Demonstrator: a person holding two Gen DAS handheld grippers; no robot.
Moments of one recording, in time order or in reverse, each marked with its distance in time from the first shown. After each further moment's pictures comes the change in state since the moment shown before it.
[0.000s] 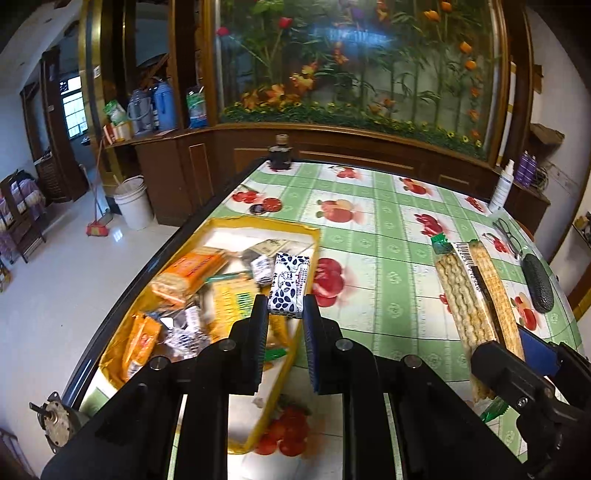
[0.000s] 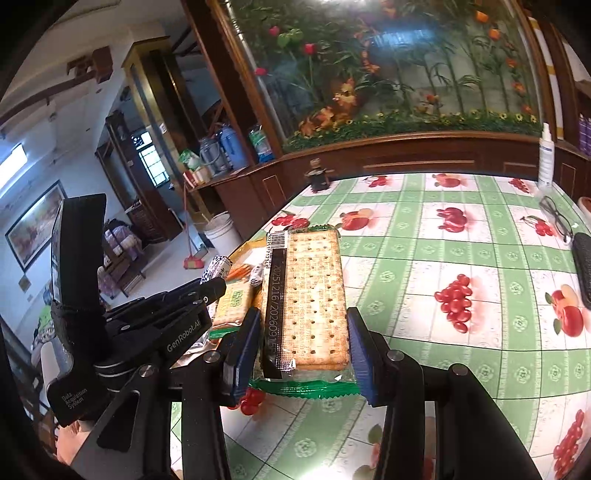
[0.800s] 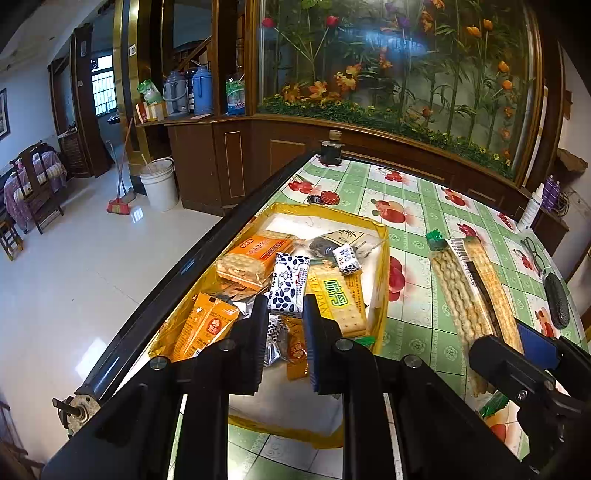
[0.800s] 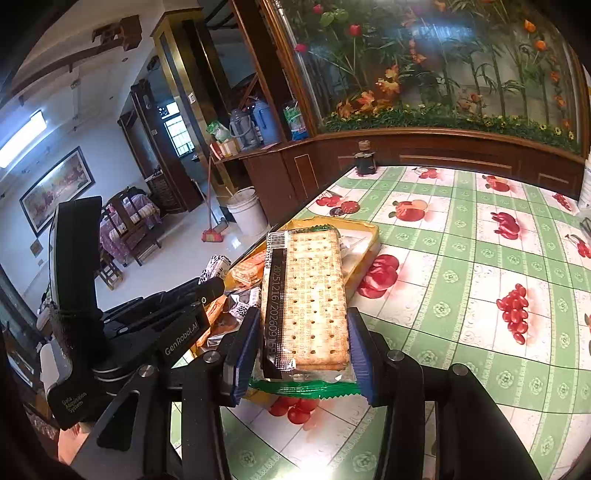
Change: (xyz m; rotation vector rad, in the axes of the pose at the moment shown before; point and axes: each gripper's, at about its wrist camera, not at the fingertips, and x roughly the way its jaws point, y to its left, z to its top) left arm 0.001 0.070 -0.018 -0.097 0.014 0.058; right arm 0.047 0.059 0.001 -0.099 0.078 0.070
